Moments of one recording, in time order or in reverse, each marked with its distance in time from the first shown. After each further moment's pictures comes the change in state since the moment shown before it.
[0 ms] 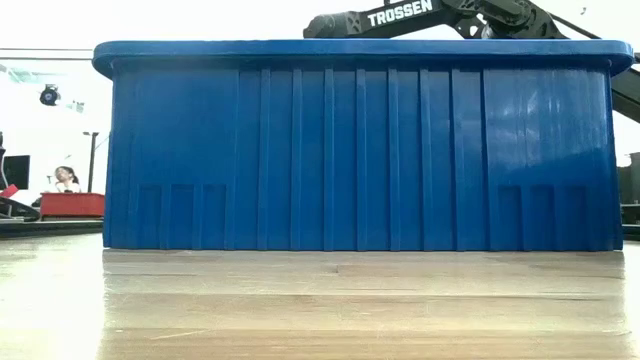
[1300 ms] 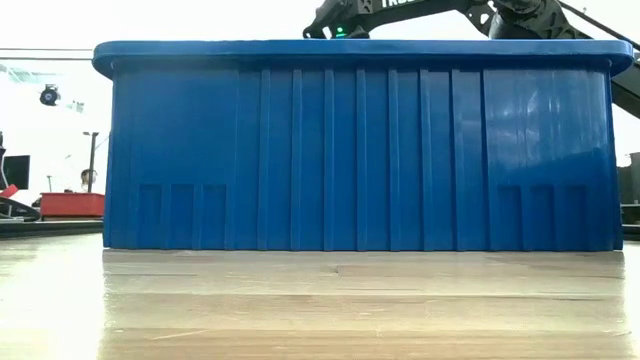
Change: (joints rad) left arm 0.000 -0.024 0.000 -0.028 0.000 0.001; right arm -0.012 -0.090 0.005 -0.058 -0.260 -0.031
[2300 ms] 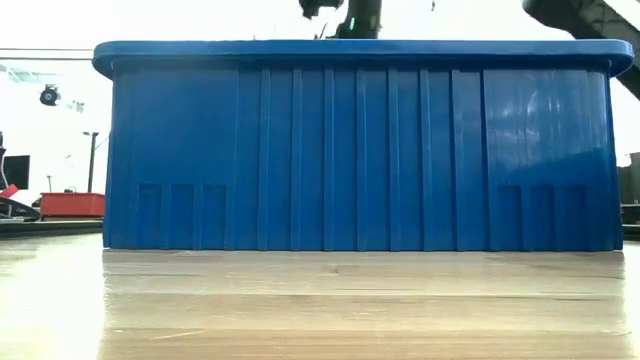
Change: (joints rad) left arm 0.000 -0.002 0.000 -0.013 0.000 0.000; right arm 0.041 -0.208 0.001 0.042 -0.074 0.049
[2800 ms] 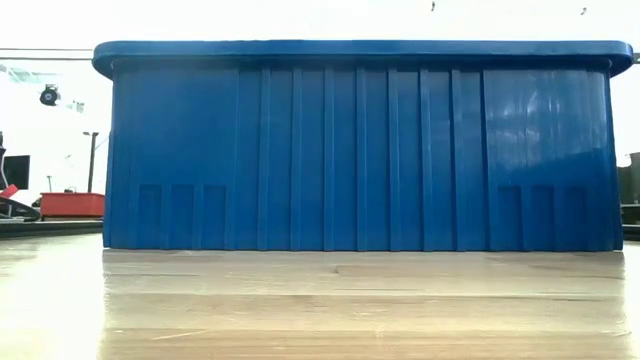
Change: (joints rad) left arm 0.000 0.000 0.000 0.000 0.000 0.001; right arm 0.299 -0.380 0.001 0.189 -0.095 0.106
